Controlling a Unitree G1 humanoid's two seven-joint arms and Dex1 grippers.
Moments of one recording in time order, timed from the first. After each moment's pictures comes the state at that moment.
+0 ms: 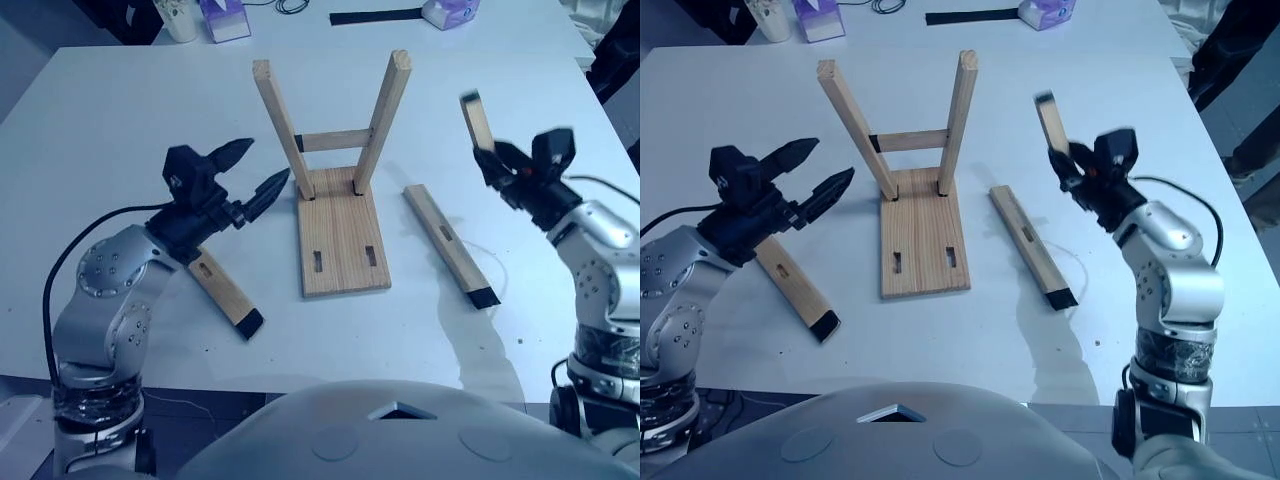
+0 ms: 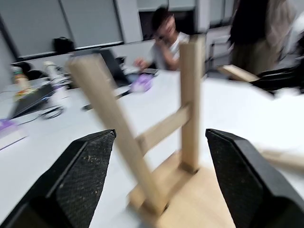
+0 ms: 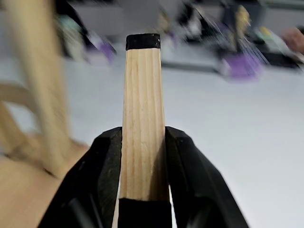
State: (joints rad) left arm 0.03 0.53 0.20 -0.67 -0.67 0.53 -0.55; right arm -0.17 -0.44 -0.28 -0.40 0.51 0.69 0.55
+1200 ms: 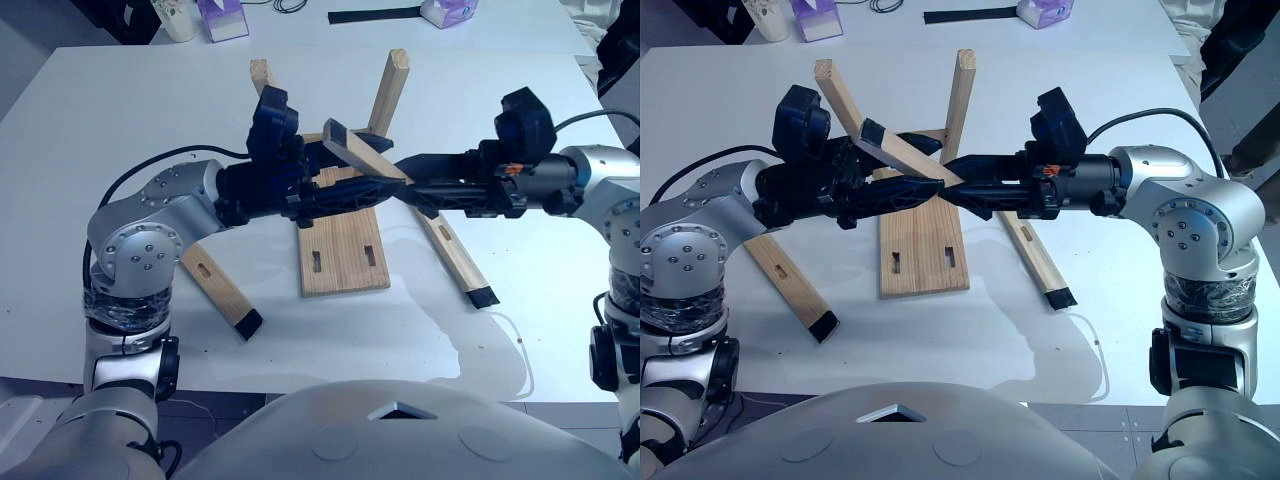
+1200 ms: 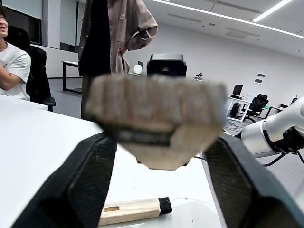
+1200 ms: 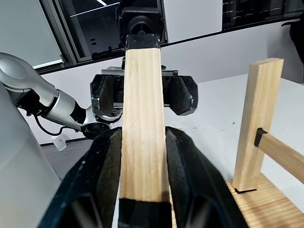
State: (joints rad) left arm -0.38 0.51 0.01 -0.50 -1.15 0.82 -0.74; right arm -0.42 -0.68 -0.04 -0.38 1.02 0.89 1.08
